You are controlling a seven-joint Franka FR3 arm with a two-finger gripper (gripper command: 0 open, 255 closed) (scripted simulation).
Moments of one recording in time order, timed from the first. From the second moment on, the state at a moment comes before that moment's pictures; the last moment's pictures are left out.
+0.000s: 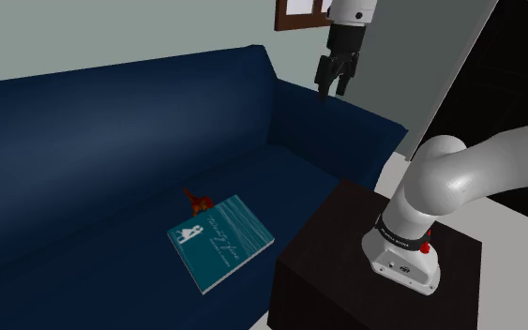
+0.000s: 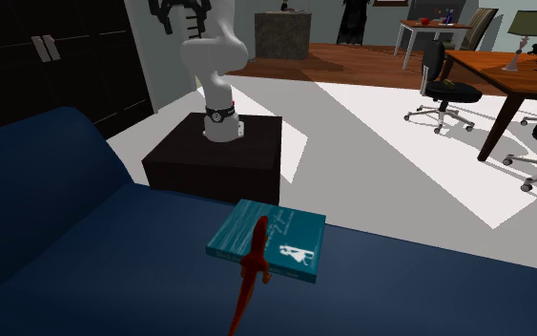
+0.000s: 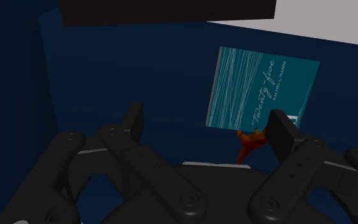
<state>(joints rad) 0.02 -0.83 0.00 -2.37 0.07 1.52 0.10</state>
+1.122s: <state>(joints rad) 0.03 -0.37 0.14 -2.36 0.12 1.95 0.24</state>
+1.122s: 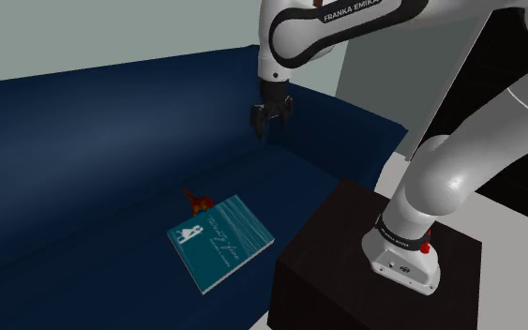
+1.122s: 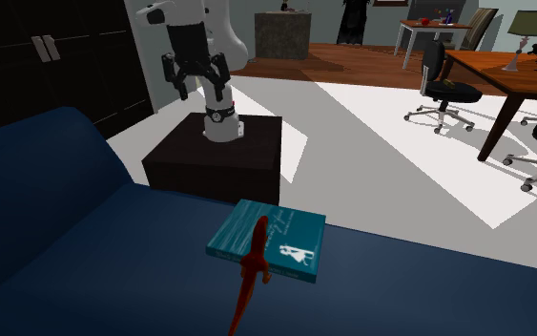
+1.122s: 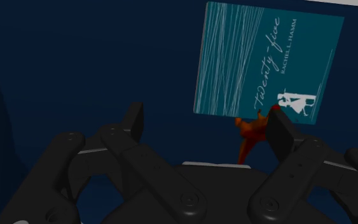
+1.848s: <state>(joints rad) 0.05 0.06 0.21 -2.16 0.05 2.16 0.39</state>
